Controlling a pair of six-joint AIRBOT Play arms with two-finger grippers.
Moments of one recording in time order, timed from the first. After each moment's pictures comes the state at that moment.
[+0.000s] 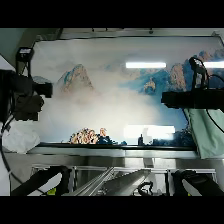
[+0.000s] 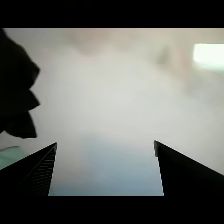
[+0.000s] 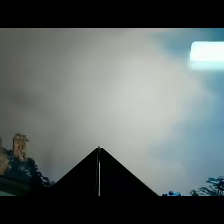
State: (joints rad) left arm -0.06 -1.13 1.36 -1.27 1.35 1.49; right arm 0.20 -0.96 1.08 1.89 -1.16 -1.40
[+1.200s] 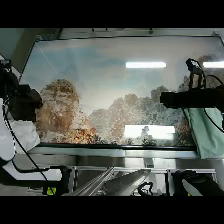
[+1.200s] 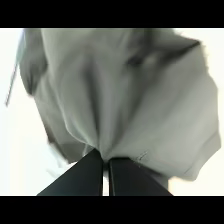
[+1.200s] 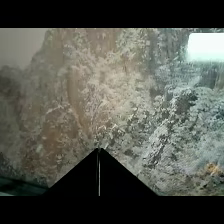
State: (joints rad) left arm 0.30 -1.48 1.49 -1.17 1.15 1.53; right arm 0.20 -0.99 1.08 1.89 -1.16 -1.40
